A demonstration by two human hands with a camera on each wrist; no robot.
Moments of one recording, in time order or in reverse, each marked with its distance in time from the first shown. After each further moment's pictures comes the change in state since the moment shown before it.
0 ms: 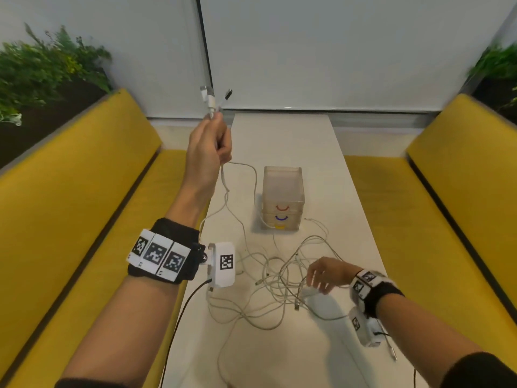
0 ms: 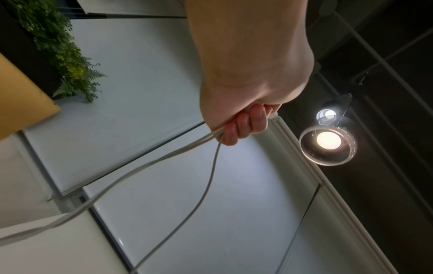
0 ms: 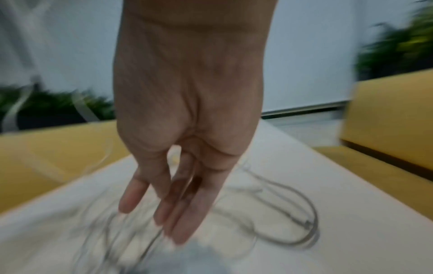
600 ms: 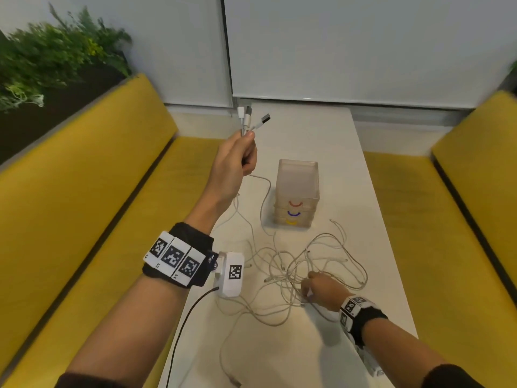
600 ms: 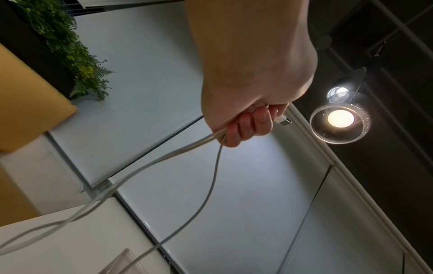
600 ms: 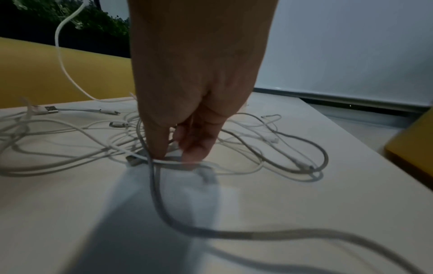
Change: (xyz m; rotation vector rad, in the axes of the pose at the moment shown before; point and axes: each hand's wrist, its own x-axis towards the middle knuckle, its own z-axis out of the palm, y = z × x) left_hand -0.012 -0.029 0.003 0.075 -0.055 -0.071; right_hand 0.056 0.028 0.066 -0.599 0.299 -0.267
